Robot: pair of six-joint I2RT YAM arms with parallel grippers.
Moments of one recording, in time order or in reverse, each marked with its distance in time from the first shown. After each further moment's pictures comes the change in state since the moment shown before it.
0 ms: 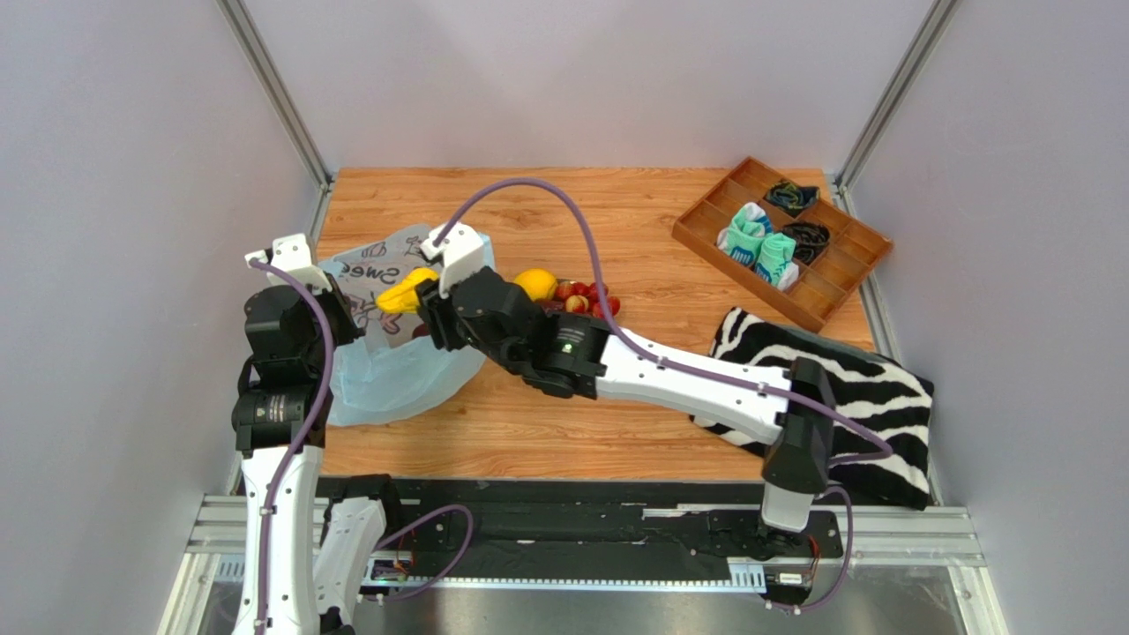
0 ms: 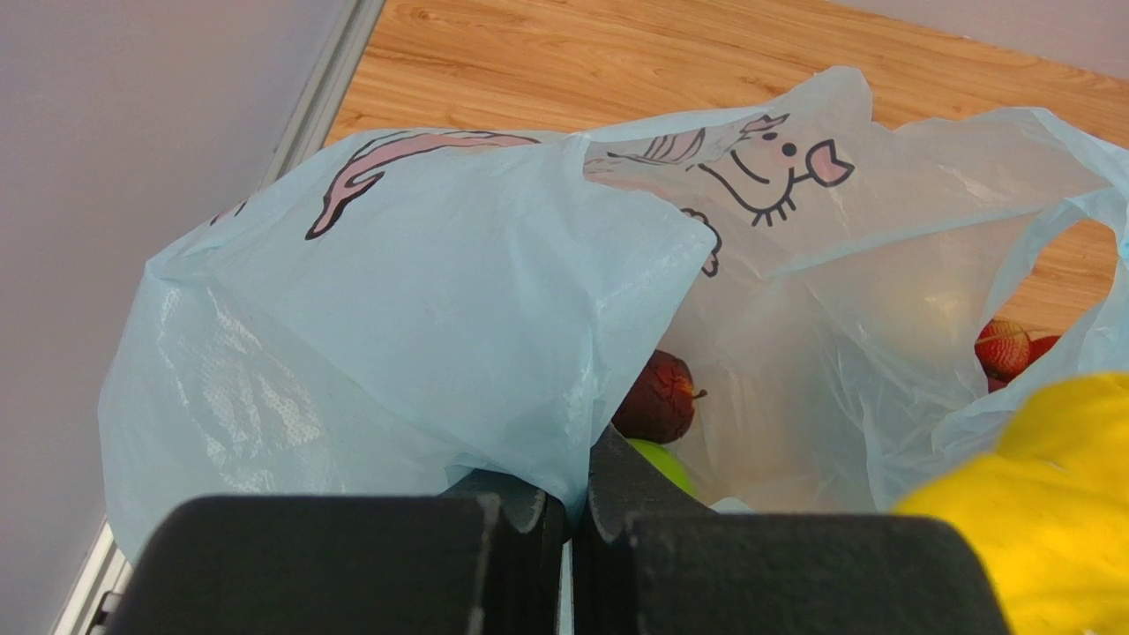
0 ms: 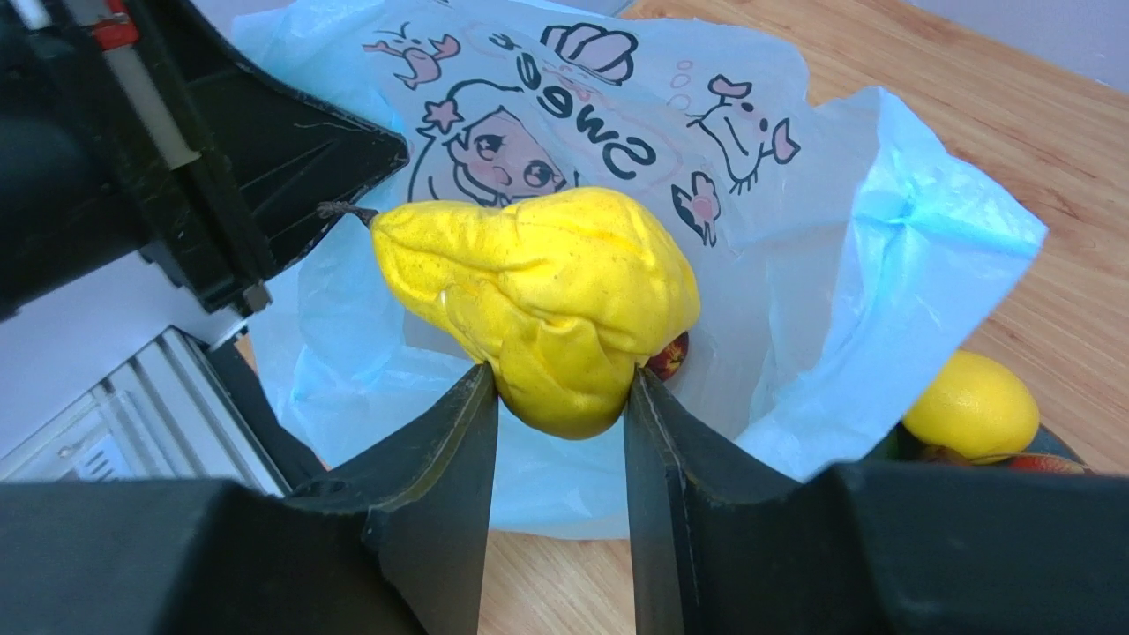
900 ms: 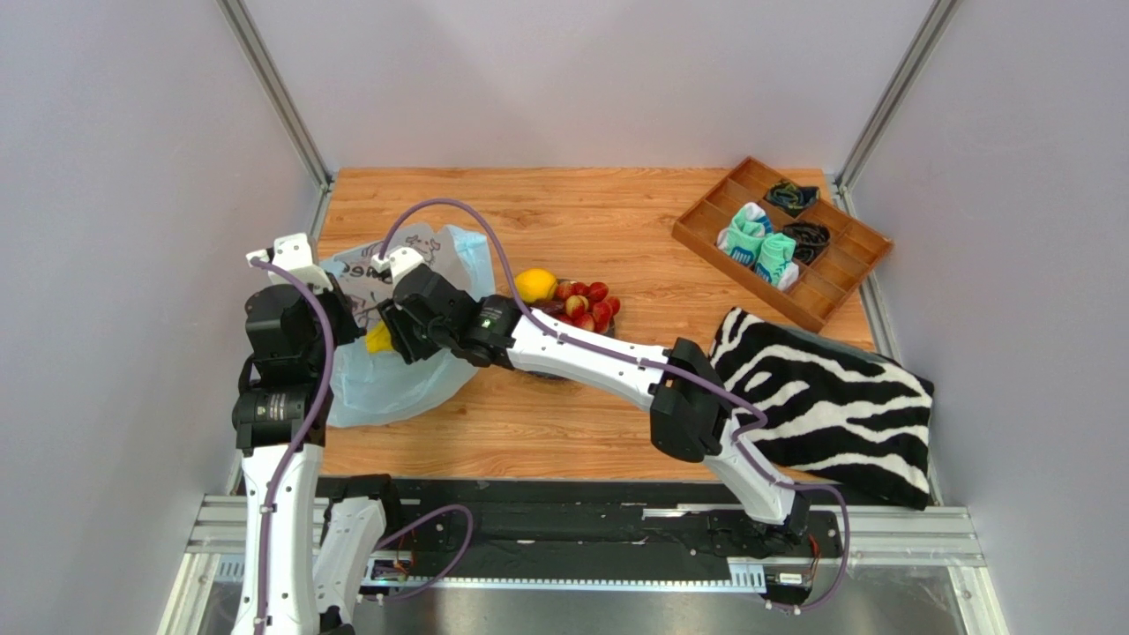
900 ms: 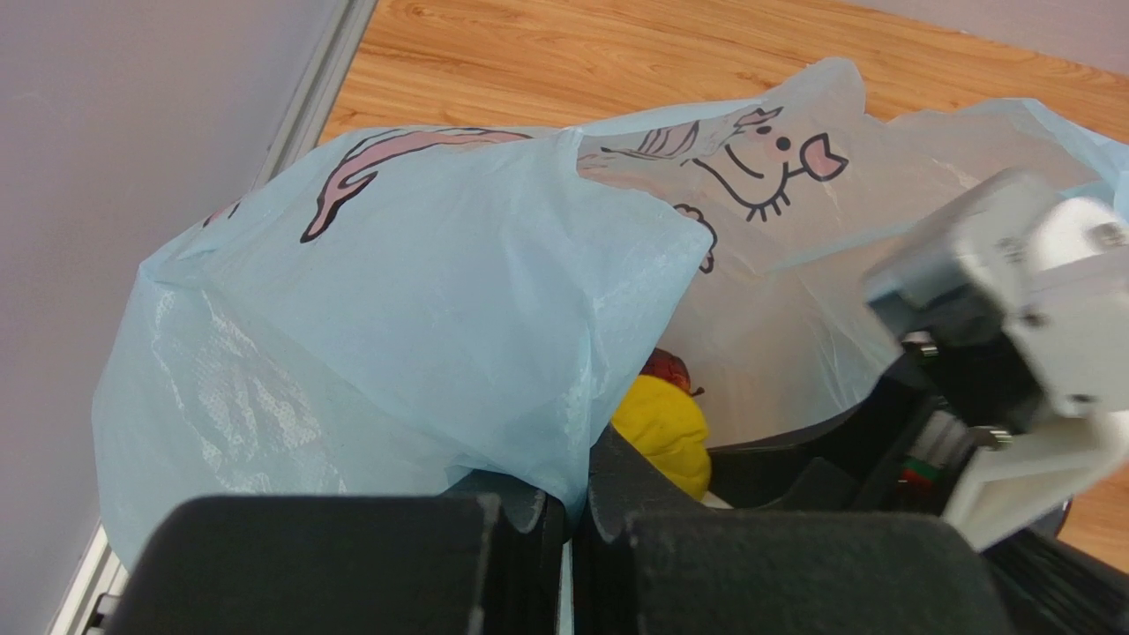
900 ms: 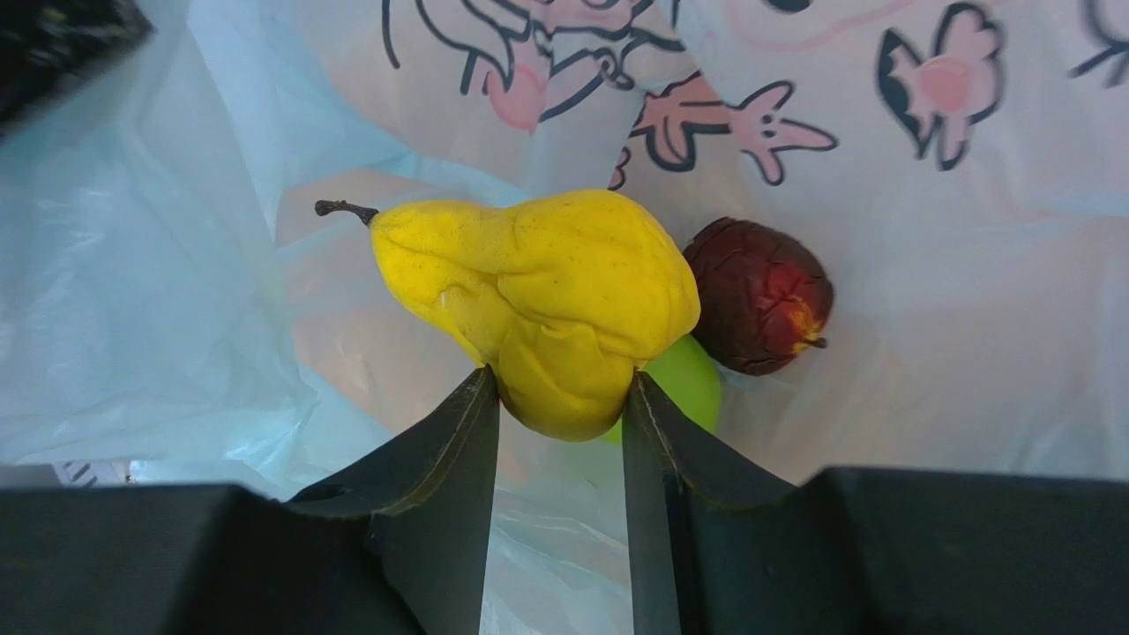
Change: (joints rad) left arm 0.000 0.002 0.000 0.000 0.006 -0.001; right arm -0.074 0.511 0.473 -0.255 -0.267 0.068
